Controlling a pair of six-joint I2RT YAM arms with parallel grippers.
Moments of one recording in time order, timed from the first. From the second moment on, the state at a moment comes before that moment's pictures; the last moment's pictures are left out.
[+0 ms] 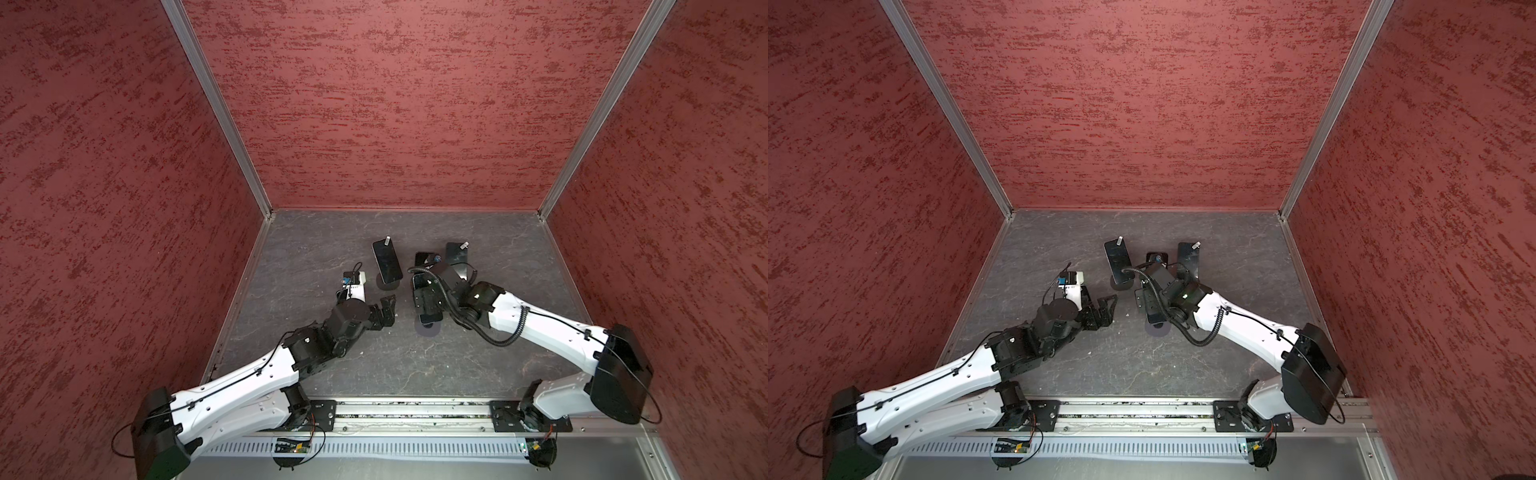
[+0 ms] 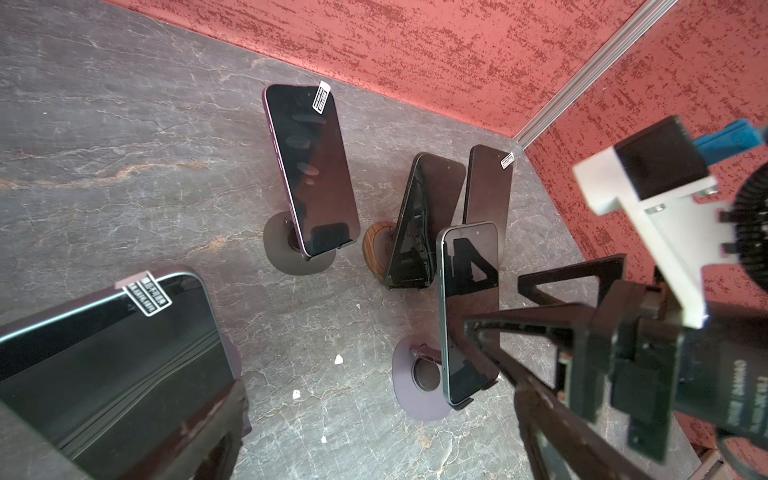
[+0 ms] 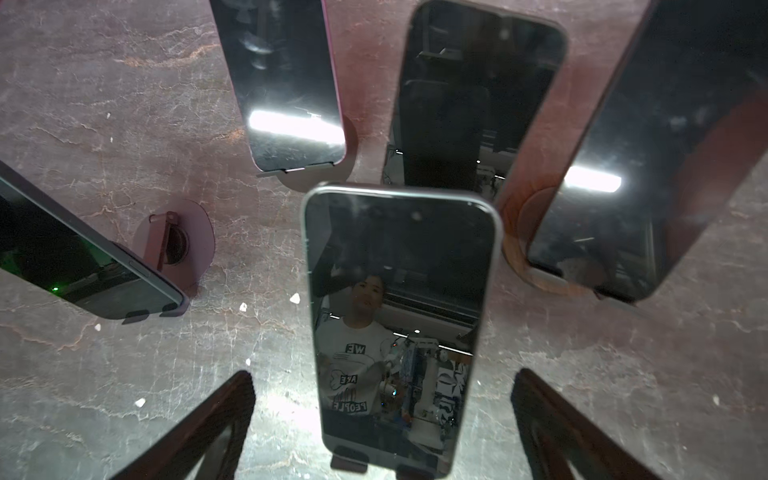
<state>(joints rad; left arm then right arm) -0.93 0.89 0.62 -0.23 -0.42 -0.73 0.85 1.46 1.09 -0.56 0.26 0.51</state>
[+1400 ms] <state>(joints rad) -0.88 0.87 0.62 -0.22 -0.36 -0.73 0.87 1.57 1.07 -0.51 0.36 0.50</state>
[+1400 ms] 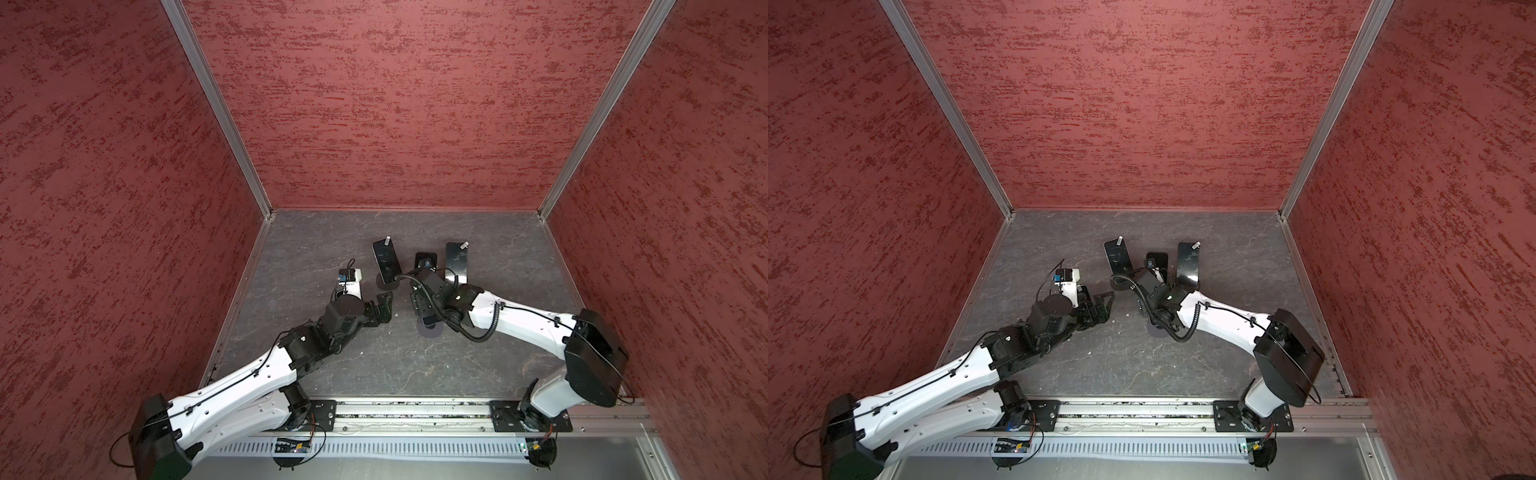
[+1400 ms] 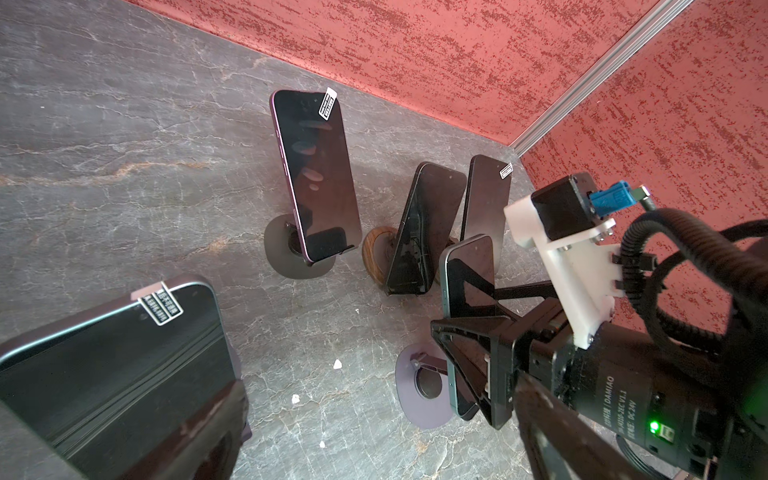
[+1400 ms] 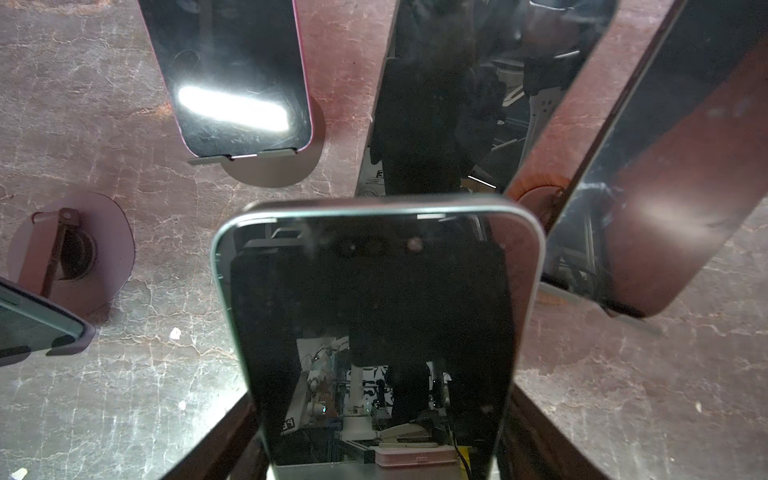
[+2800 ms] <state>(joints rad) -0.87 0.89 0.60 -0.19 -0.34 -0.74 0.76 1.34 1.07 -0.67 0.40 0.54</state>
